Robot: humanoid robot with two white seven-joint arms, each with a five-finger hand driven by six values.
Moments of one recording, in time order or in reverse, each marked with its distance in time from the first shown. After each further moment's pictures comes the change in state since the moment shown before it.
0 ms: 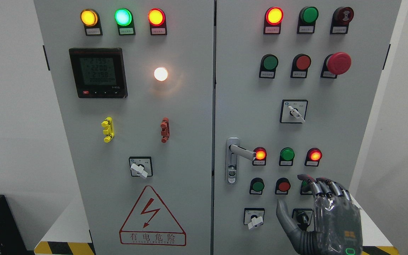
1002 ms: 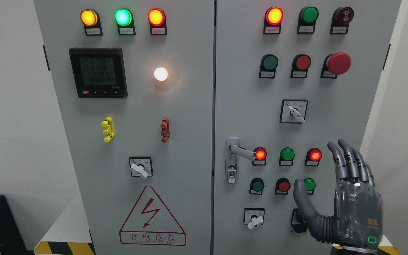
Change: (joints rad) left arm 0.000 0.000 0.000 0.000 0.000 0.000 0.000; right arm -0.075 -0.001 -0.059 -0.032 -0.074 -0.014 -0.004
